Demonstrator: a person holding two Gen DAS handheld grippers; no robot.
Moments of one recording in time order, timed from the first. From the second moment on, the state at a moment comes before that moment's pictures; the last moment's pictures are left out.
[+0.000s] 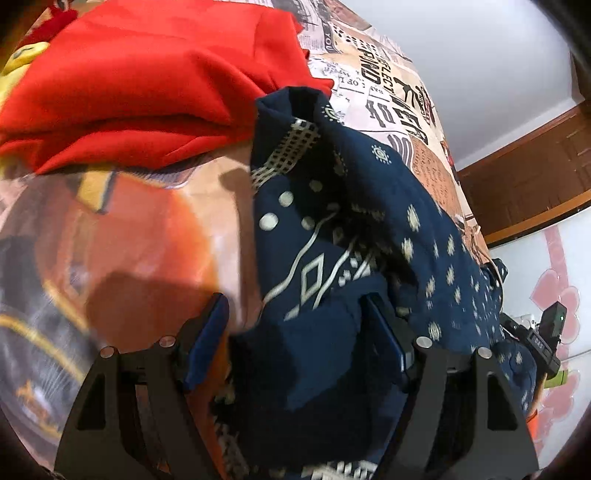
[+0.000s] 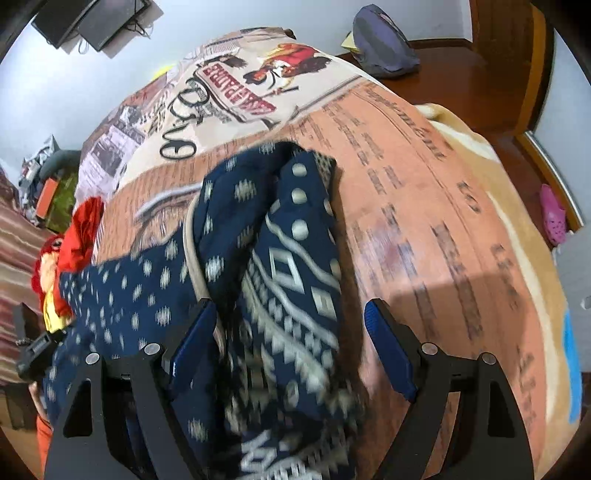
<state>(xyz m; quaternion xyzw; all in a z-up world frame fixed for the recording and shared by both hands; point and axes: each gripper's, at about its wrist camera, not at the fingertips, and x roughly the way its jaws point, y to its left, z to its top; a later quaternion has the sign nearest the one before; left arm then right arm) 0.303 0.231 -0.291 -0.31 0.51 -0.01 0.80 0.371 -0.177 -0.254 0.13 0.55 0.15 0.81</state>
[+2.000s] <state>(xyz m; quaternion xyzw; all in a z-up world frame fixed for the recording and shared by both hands) 0.430 0.308 -0.228 -0.12 0.44 0.13 0.88 0.529 -0.040 -0.216 0.09 0.49 0.16 0.85</state>
